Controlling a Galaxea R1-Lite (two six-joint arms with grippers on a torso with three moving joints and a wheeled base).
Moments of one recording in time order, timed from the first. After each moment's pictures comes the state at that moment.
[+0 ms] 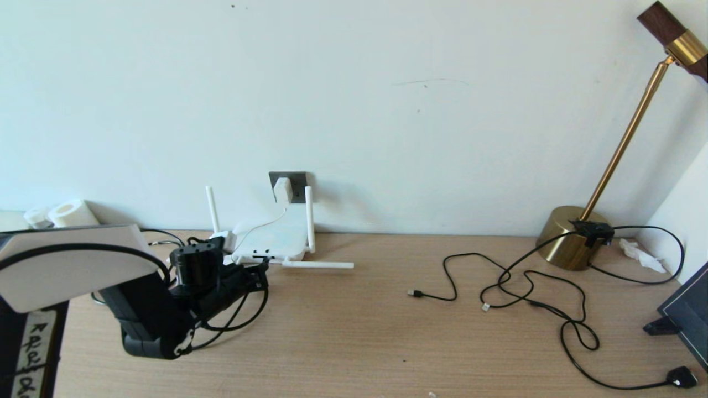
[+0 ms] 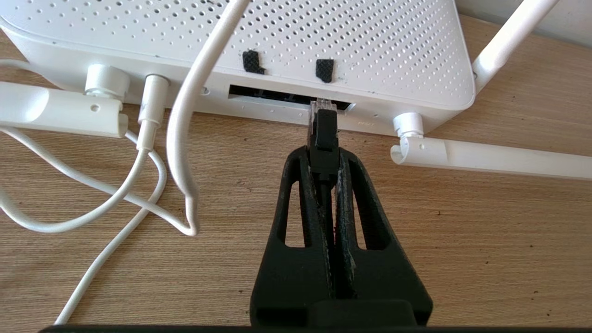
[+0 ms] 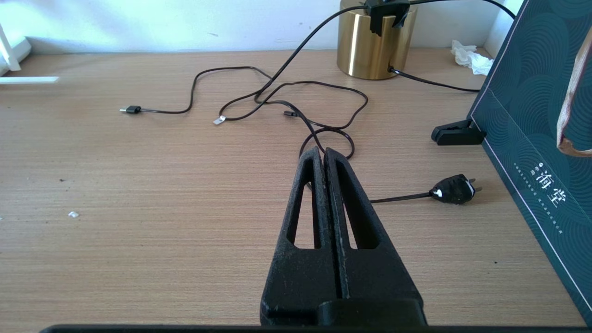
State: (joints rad) left arm -0.11 2.30 -0.73 -1.24 -0.10 -0.20; right arm 0.00 0.00 0.00 0.00 -0.02 0.04
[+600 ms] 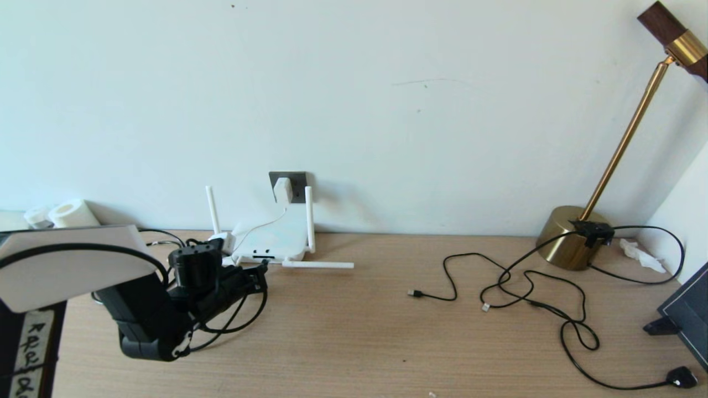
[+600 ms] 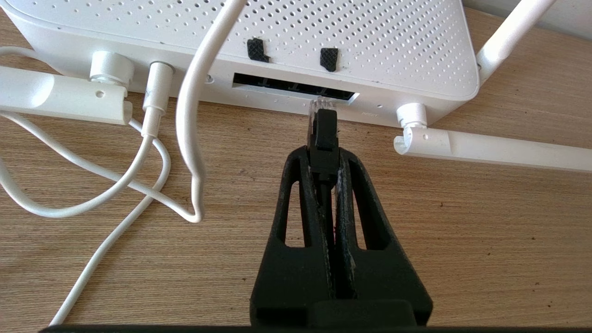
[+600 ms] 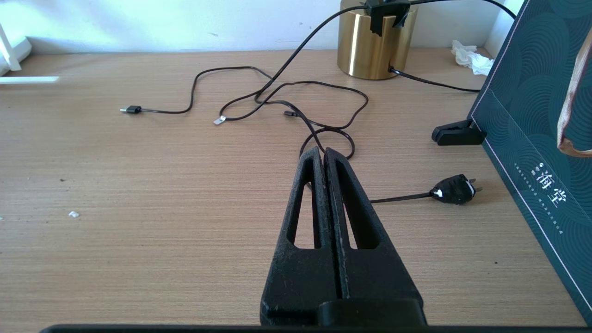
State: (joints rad) left arm -0.11 2.29 -0.71 -1.24 -0.10 -0.20; right arm 0.00 0.00 0.00 0.00 -0.03 0.04
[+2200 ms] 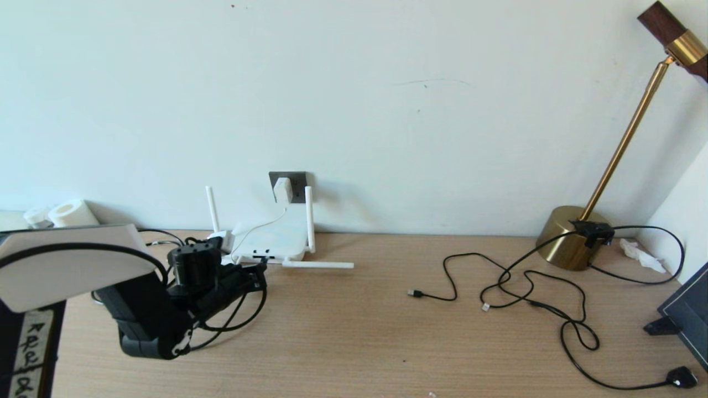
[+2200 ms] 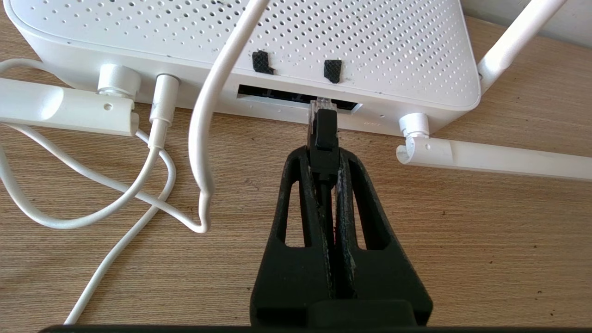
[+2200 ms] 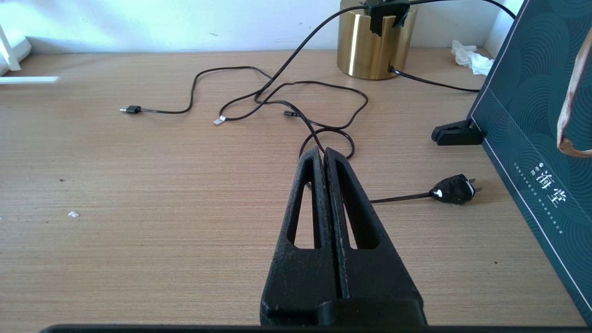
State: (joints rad) left arm -0.11 2.29 -0.72 -1.24 -0.10 -0.19; right arm 0.00 0.00 0.00 0.00 -0.03 0.04
